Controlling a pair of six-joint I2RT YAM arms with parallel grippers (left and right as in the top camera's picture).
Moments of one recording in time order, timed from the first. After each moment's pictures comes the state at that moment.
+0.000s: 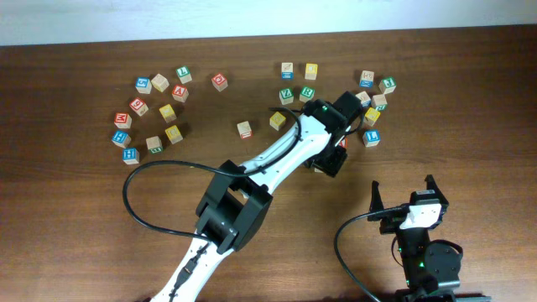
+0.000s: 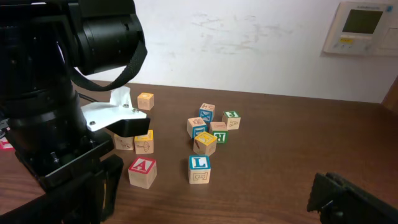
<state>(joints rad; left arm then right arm) -0.79 2.47 2.17 -1.16 0.02 -0.19 0.05 0.01 0.01 -0.07 0.03 -0.05</state>
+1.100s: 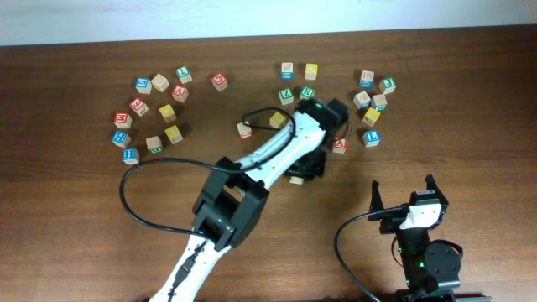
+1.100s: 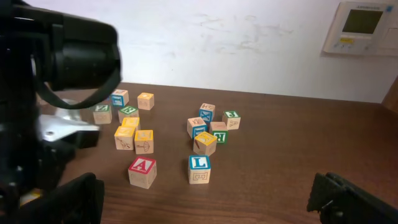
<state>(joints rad) -0.76 2.47 2.14 -1.40 -0.01 -0.53 0.05 0.01 0.01 -0.07 0.03 -0.05</state>
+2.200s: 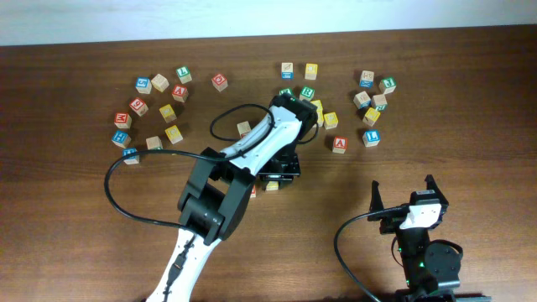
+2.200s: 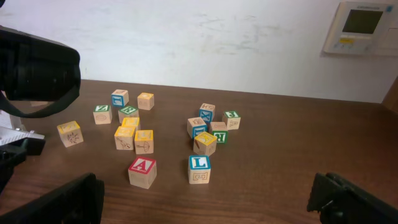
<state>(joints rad) -0.66 2.43 2.00 -1.49 0.02 -0.68 0.05 0.01 0.01 -0.07 0.03 -0.05</state>
